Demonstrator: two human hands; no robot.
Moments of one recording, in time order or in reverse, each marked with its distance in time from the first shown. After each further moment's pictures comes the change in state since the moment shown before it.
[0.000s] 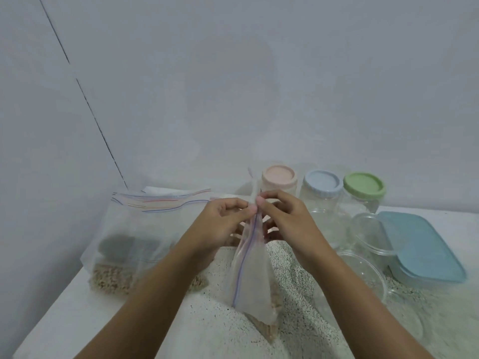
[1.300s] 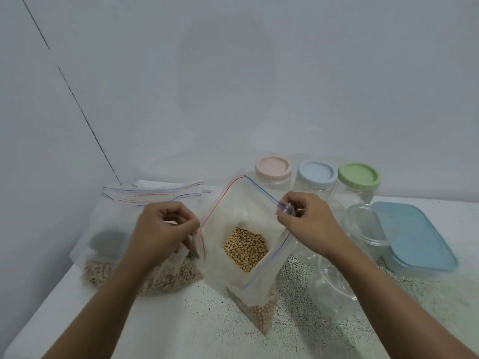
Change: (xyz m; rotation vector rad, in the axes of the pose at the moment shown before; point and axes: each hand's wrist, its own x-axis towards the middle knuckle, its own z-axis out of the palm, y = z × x) left_hand -0.026 -0.015 -0.057 0.376 0.363 0.212; right_hand -0.006 0.001 -0.044 -0.632 0.085 -0.139
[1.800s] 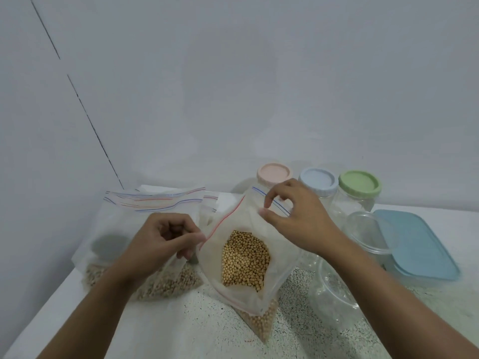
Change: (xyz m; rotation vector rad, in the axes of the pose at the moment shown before) left_hand -0.008 0.003 -0.018 -0.125 -0.323 0.106; right_hand 0.008 -0.028 -0.001 -0.202 -0.064 -0.186
